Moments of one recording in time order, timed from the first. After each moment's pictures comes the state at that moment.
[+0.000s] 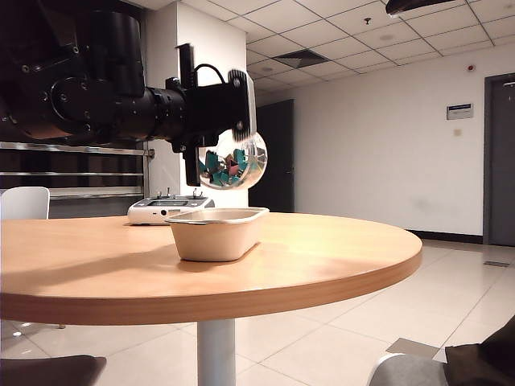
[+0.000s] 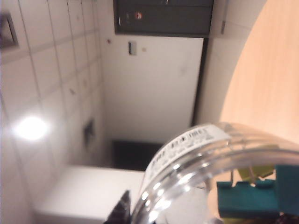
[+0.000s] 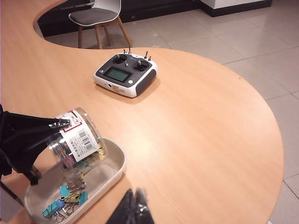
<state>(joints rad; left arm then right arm) -0.44 1.92 0.98 1.09 0.22 1.57 0.19 1.26 1.19 -0.20 -0.38 0.00</state>
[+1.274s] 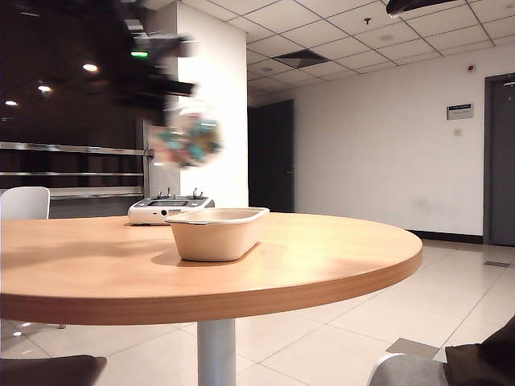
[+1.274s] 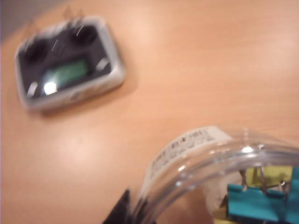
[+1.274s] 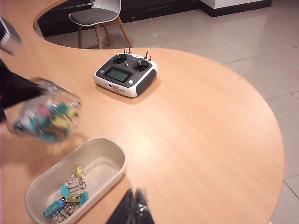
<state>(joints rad) -0.30 1.79 1.54 -0.30 -0.06 0.22 0.19 1.26 1.19 -0.20 -0.38 0.00</state>
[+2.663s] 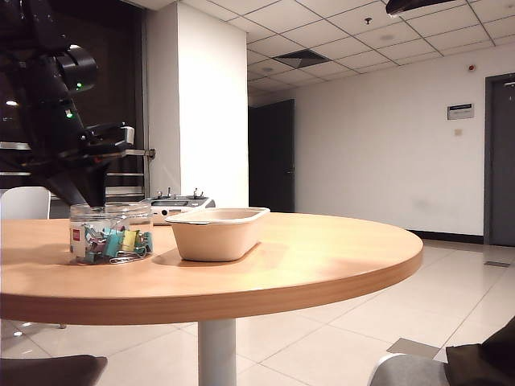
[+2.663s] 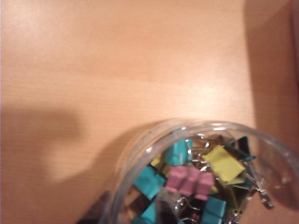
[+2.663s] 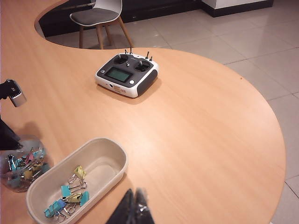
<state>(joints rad) -0.11 1.90 1.51 -0.71 0.16 0.23 0.19 1.26 1.19 -0.20 -0.38 0.00</state>
